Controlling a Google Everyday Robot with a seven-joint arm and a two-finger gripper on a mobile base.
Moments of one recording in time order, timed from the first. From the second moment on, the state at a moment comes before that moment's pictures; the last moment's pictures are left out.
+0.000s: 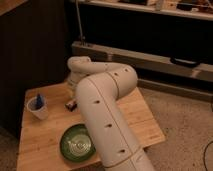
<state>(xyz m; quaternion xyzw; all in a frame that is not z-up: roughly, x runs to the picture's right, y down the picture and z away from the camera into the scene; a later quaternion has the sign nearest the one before) -0.204 0.044 0.932 0.00 -0.42 -0.84 0.34</state>
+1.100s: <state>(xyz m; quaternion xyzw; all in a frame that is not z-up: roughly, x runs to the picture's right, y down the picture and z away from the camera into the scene) -0.247 0.012 0.942 0.07 -0.40 -0.85 0.34</state>
